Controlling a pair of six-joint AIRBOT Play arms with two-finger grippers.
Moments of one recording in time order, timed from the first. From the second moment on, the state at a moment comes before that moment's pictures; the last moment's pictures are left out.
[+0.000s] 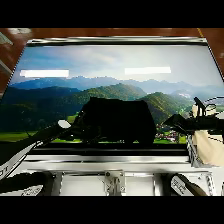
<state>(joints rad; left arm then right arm) -0.49 -1.41 0.61 0.29 -0.74 -1.35 -0.45 -1.11 0.74 -0.95 1.28 1.19</state>
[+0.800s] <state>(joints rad) -0.49 -1.39 0.63 0.29 -0.75 -1.26 -0.28 -1.38 0.72 -0.90 1.16 1.19</state>
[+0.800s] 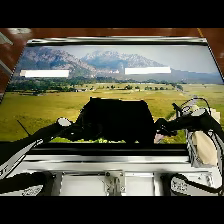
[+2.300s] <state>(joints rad) 0.17 -0.60 1.46 0.49 -1.21 -1.47 -0.28 -0.69 1.65 -0.89 1.22 1.35</state>
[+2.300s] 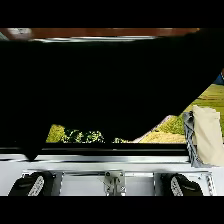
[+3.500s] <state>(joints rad) 0.09 -1.06 0.66 0.44 -0.67 -1.19 0.00 -1.77 1.66 -0.78 0.93 1.40</state>
